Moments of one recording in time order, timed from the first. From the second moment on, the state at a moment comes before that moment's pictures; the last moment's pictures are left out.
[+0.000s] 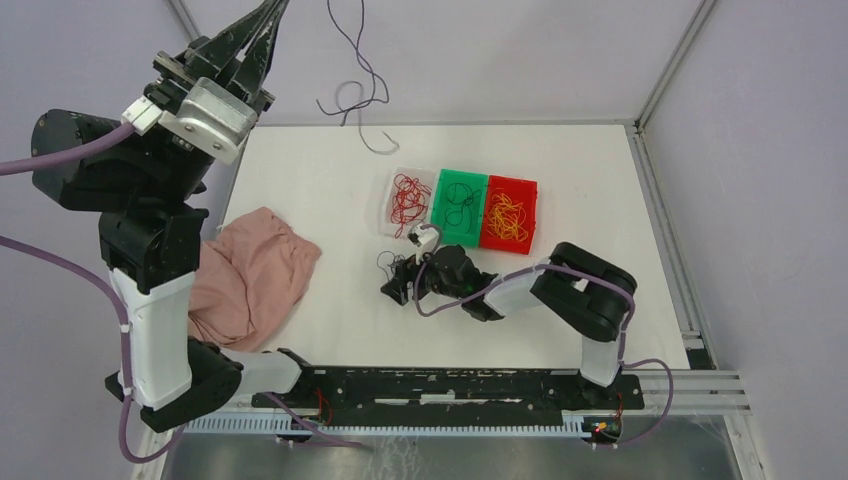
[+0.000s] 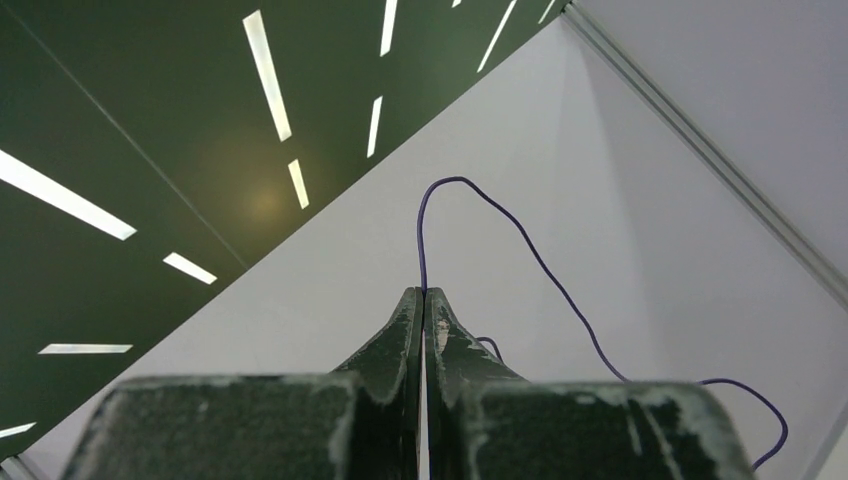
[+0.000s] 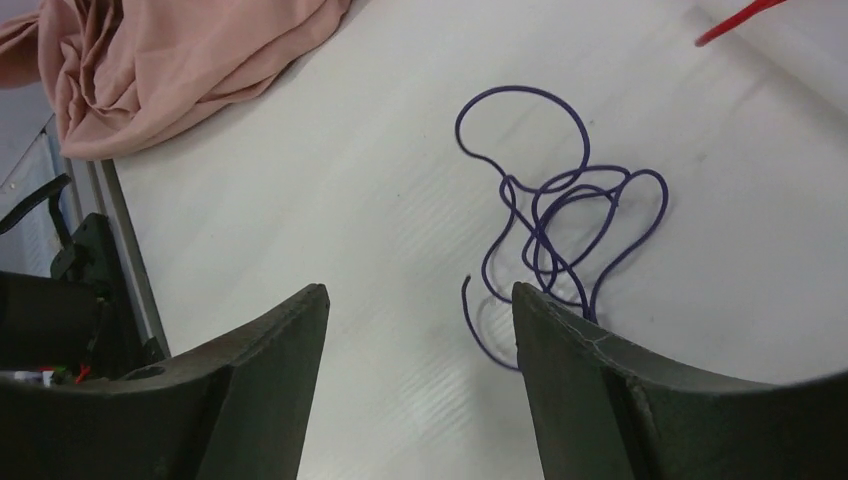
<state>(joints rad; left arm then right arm) -0.57 1.31 2.29 -0.29 0.32 0.76 0.98 1.91 0.79 0.80 -0.11 0.47</state>
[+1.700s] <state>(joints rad) -0.57 1.09 1.67 -0.52 0.54 0.72 0.82 1.29 1.14 0.19 0.01 0.16</state>
